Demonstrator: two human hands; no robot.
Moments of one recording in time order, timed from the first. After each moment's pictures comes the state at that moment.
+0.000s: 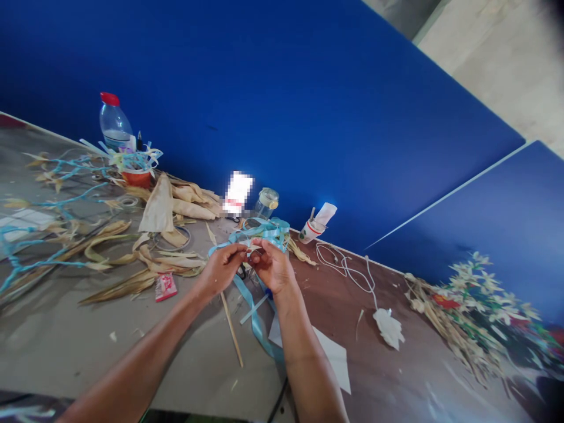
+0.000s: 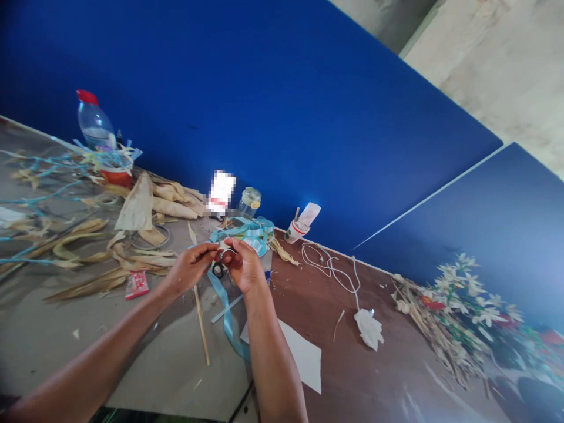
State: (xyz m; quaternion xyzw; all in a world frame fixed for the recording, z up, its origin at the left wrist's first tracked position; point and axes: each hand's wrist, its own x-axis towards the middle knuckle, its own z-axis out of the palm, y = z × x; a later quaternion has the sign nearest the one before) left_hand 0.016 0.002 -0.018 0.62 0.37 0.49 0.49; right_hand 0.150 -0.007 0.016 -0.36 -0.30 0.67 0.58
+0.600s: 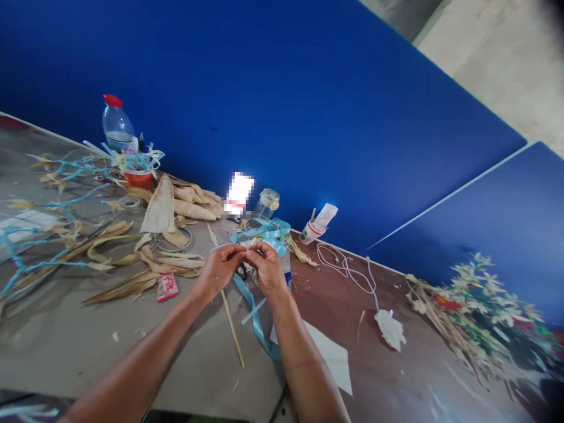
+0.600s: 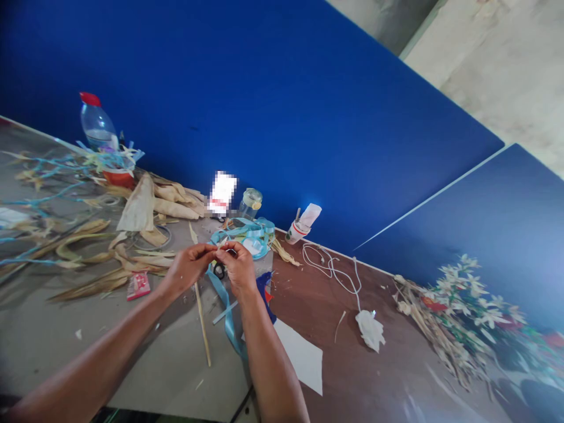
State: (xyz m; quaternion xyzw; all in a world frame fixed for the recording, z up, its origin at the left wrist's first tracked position) left_hand 0.015 0.003 -0.014 0.57 0.42 0.50 0.49; right_hand 0.132 -0.009 0.002 -0.45 -0.39 0.54 0.59
